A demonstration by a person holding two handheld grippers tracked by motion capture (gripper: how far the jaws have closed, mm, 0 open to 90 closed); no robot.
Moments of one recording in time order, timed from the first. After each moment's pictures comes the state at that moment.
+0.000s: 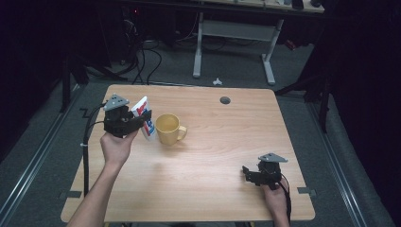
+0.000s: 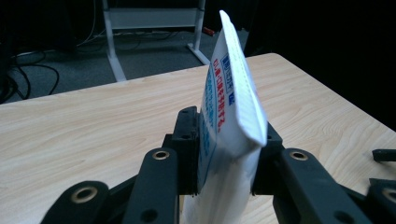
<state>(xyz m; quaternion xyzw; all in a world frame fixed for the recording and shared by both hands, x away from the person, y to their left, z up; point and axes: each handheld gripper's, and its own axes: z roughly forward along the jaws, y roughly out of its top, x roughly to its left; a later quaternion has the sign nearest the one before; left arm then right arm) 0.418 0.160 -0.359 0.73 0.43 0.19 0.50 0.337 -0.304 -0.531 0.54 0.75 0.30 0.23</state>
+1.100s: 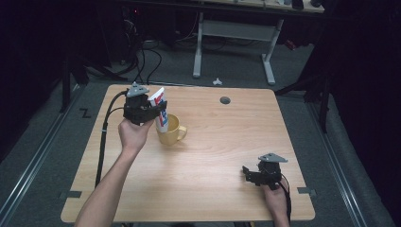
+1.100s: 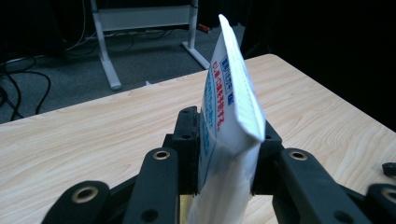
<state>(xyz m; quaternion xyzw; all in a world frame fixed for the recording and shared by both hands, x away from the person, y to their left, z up) 0.454 0.117 -0.356 0.75 0.41 0.19 0.49 0.337 -0.304 -0.531 0.54 0.75 0.30 0.23</state>
